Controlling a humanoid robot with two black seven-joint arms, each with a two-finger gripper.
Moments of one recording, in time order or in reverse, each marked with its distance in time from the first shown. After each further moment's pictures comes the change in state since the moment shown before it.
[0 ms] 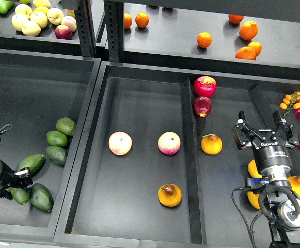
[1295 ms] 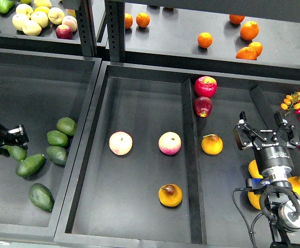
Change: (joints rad) left arm -0.191 0.084 0.018 -0.036 -0.033 0.000 0.000; right arm -0.001 0.000 0.006 0.002 0.000 0.003 0.000
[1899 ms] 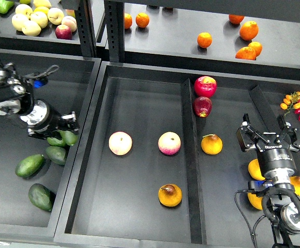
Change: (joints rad) left arm -0.137 -0.153 -0.012 0.062 -0.014 0.000 0.000; right arm -0.016 0.000 0.016 -0.002 0.001 -0.006 0.000
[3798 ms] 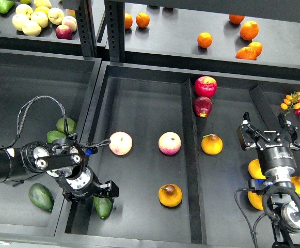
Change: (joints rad) left arm 0.250 -0.491 0.088 0.126 0.105 0.000 0.000; right arm 0.007 0.000 0.007 0.000 -0.001 -0.003 0.000
